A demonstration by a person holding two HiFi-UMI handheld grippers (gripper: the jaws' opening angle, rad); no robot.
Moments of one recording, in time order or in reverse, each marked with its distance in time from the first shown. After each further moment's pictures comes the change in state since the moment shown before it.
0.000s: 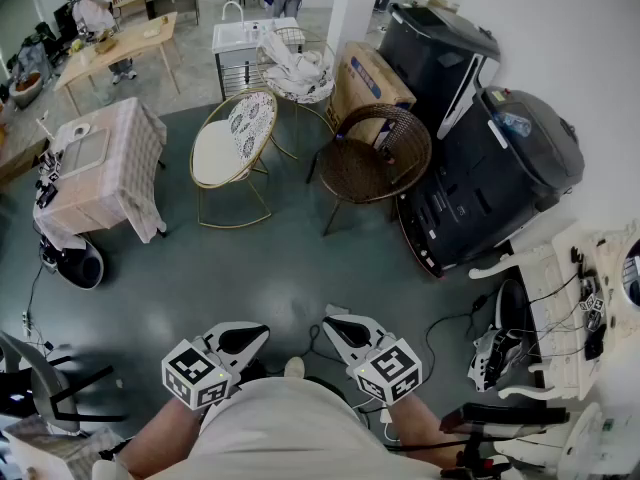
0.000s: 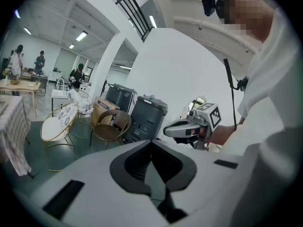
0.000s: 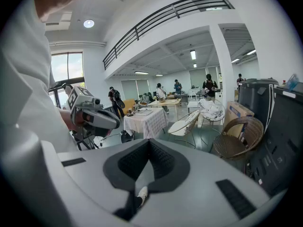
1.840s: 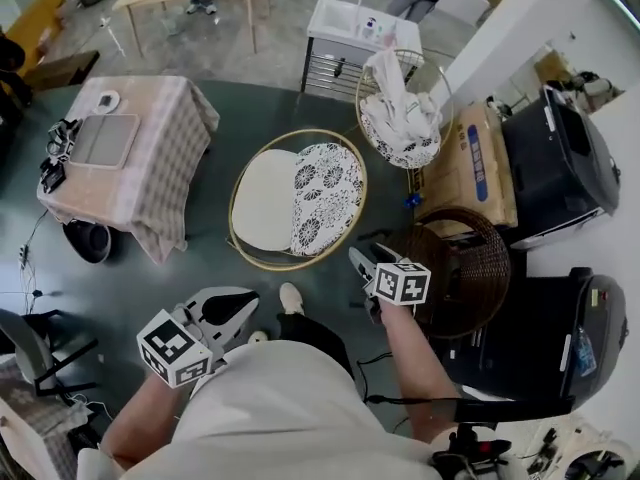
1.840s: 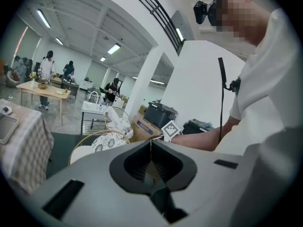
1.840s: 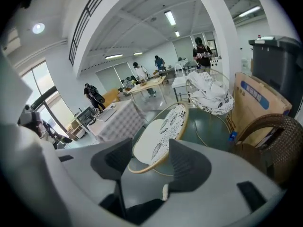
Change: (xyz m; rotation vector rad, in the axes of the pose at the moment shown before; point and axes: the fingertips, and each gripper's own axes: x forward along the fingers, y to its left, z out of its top) left arm 0.066 0.471 0.242 -0.131 -0.176 0.290; right arm 0.498 -0.453 0.180 0.263 0.277 -0.038
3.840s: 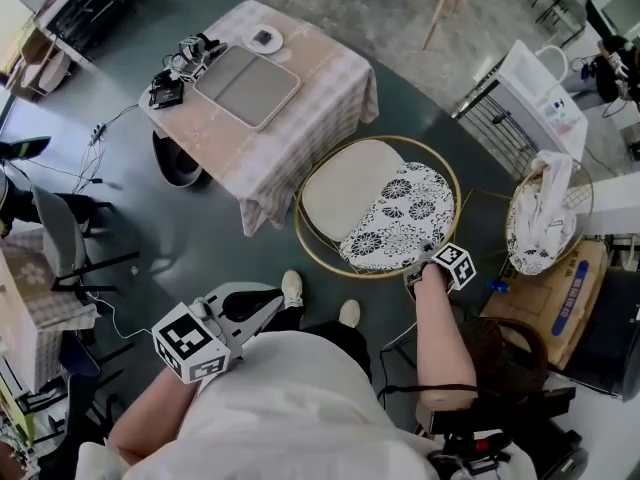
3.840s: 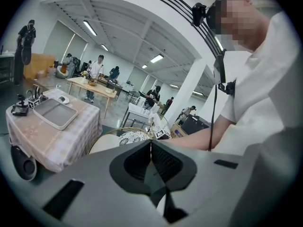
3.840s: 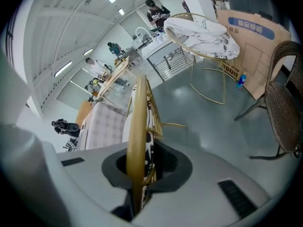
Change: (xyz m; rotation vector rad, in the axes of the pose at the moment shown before) left arm -0.167 0.223 0.005 -0.270 -0.082 0.386; right arm 0.353 0.045 0.049 0.573 0.185 -0.138
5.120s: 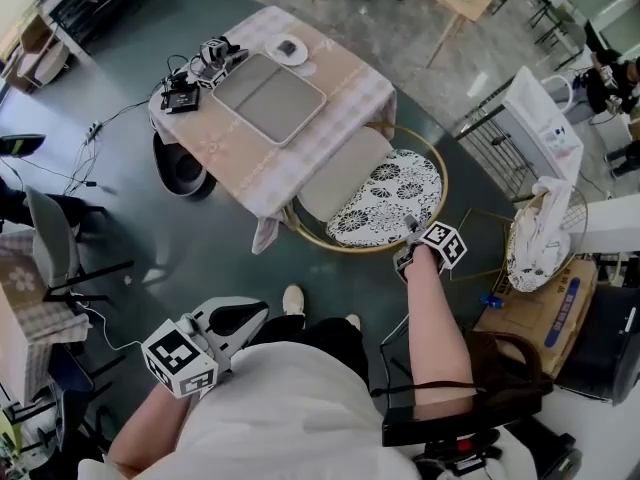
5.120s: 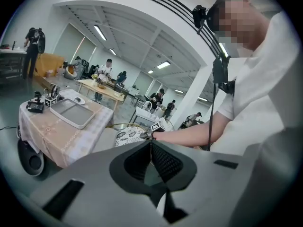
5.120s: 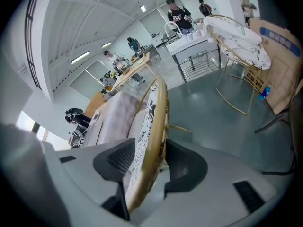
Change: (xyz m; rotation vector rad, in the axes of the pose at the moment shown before) left arm -0.081 0.083 -0.013 -0.052 -0.060 0.038; right arm 0.067 0.156 -0.022 -0.185 -0.013 0.085
